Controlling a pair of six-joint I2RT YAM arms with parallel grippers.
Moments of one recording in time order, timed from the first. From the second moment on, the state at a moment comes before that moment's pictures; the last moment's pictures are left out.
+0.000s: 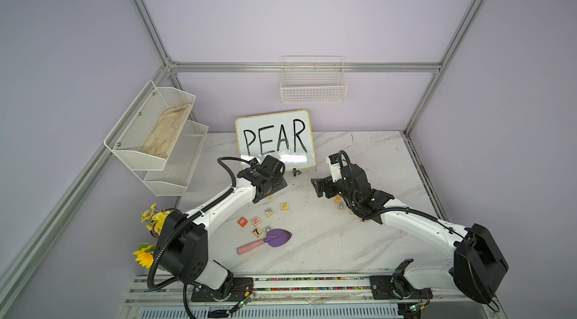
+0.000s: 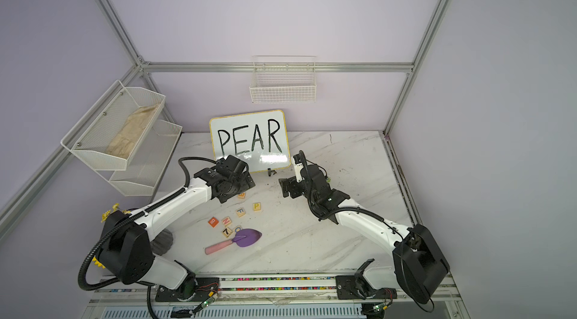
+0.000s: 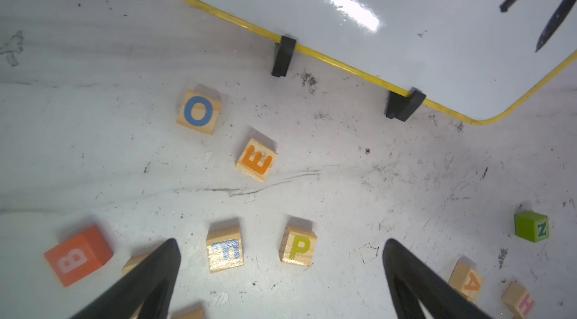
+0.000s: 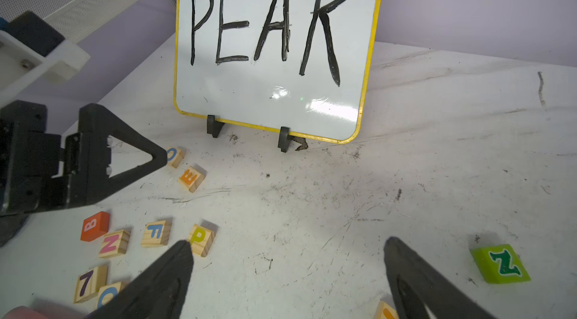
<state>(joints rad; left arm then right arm) -0.50 1.49 1.12 -0.73 -0.25 -1.03 0.70 1.34 0.85 0.02 0.06 0.24</state>
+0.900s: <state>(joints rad) -0.29 1.80 1.23 -0.78 0.22 -1.39 0.75 1.54 0.87 0.17 -0.43 0.04</state>
